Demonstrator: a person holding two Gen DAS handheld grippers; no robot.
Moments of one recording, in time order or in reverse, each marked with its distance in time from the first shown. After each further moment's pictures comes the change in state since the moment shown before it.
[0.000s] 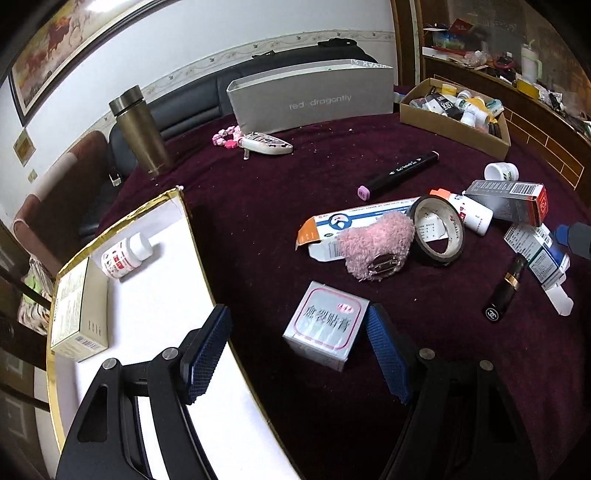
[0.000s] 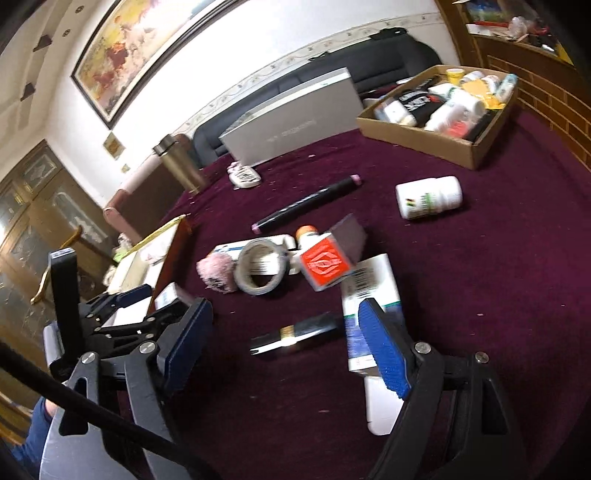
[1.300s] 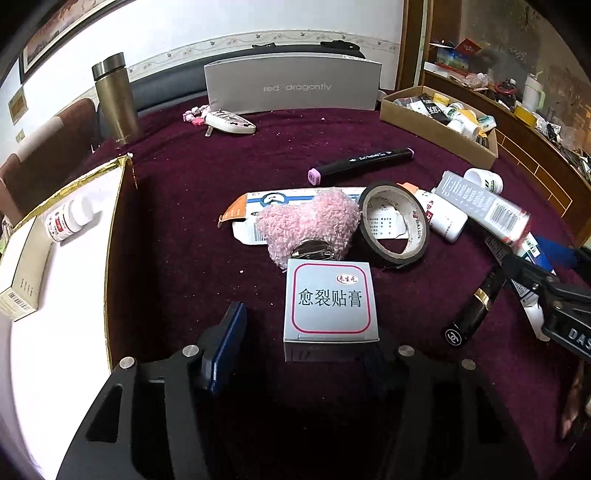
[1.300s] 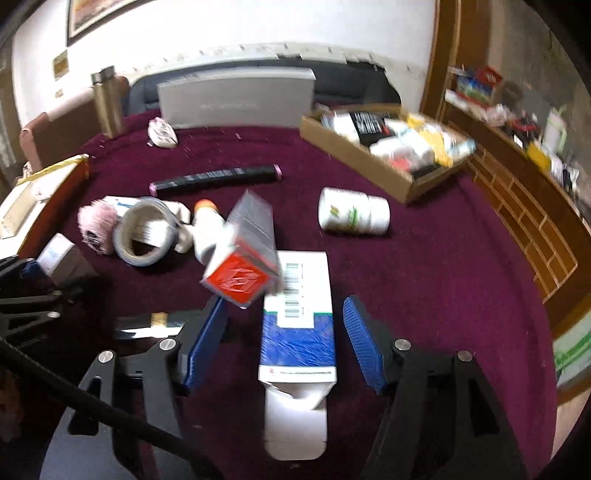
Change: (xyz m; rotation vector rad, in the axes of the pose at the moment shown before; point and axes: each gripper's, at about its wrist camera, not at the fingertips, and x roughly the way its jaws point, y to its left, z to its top) left arm 0.022 -0.032 -0.009 -0.122 0.002 -0.118; right arm 0.032 -0.002 -0.004 -0.263 0.048 -0.470
